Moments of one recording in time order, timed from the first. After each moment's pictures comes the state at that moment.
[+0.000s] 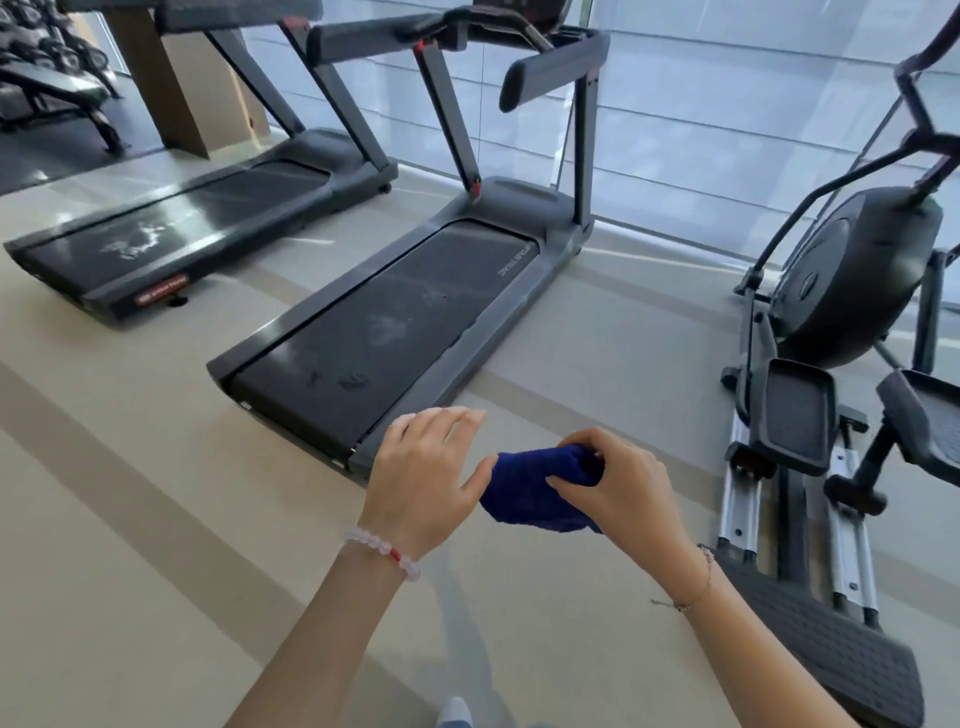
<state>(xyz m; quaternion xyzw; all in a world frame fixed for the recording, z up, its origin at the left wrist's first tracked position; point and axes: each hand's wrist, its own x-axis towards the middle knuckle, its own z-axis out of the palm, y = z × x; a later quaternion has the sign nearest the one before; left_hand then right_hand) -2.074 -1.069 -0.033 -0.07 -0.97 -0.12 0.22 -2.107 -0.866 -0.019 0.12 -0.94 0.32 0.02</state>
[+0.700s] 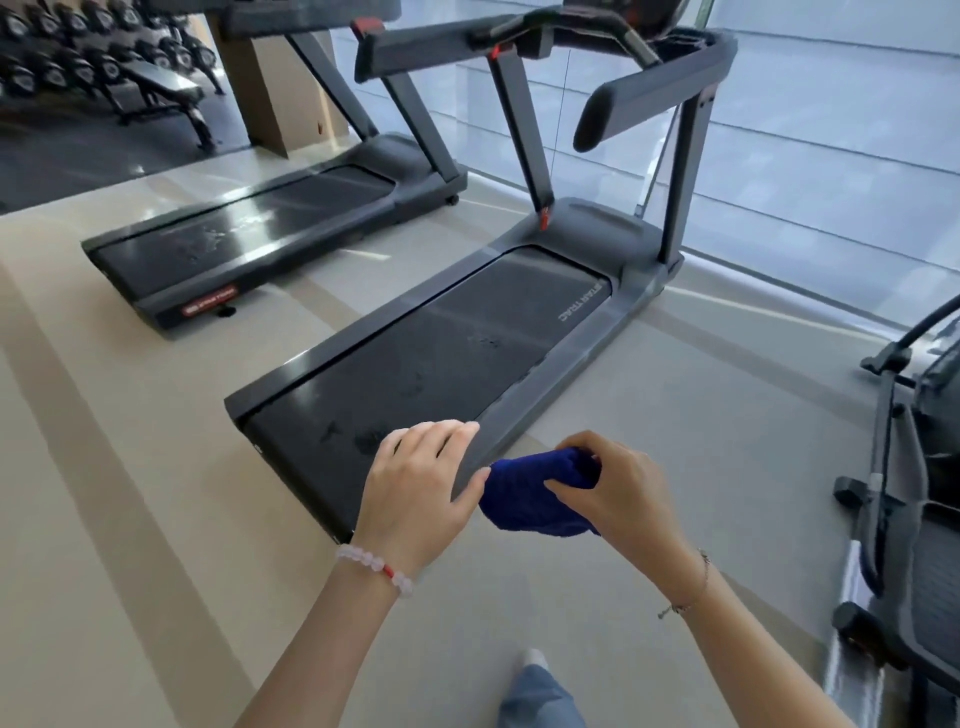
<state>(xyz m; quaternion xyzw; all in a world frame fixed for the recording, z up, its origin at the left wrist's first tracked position) -2.387 -1.127 -0.050 0.03 -0.97 -0.09 0.20 -2.469 -0.931 -0.040 0.23 -0.92 0.33 -0.03</state>
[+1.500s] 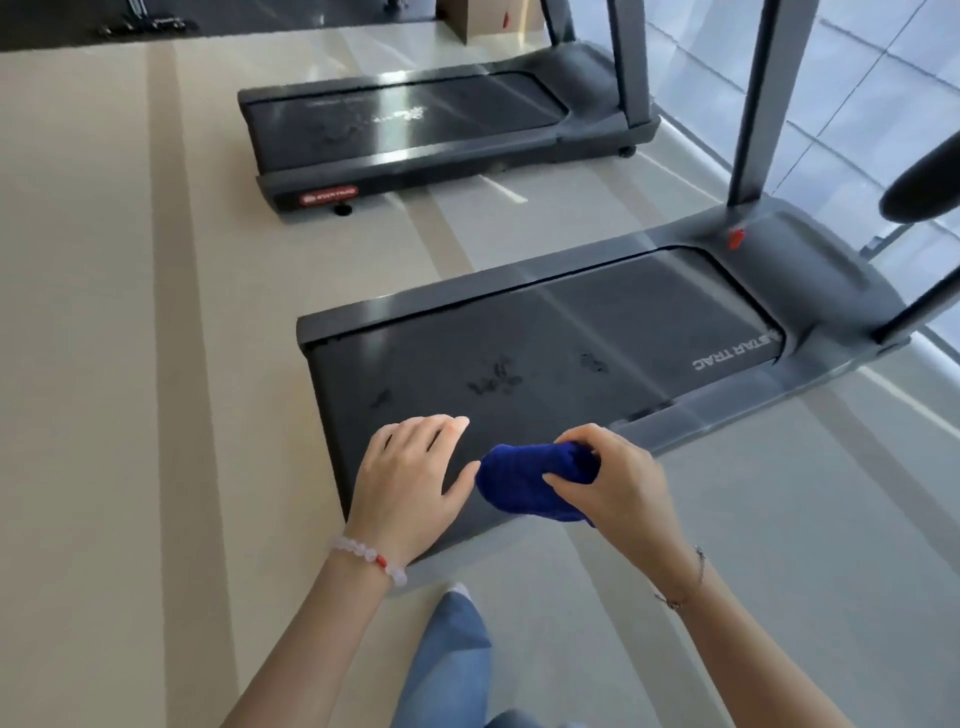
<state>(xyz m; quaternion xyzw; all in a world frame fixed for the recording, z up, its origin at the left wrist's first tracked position) -2.598 -1.270 -0.107 0.27 -0.95 -0.11 0.15 -2.756 -1.125 -0.088 0.38 -0.87 0.27 -0.15</state>
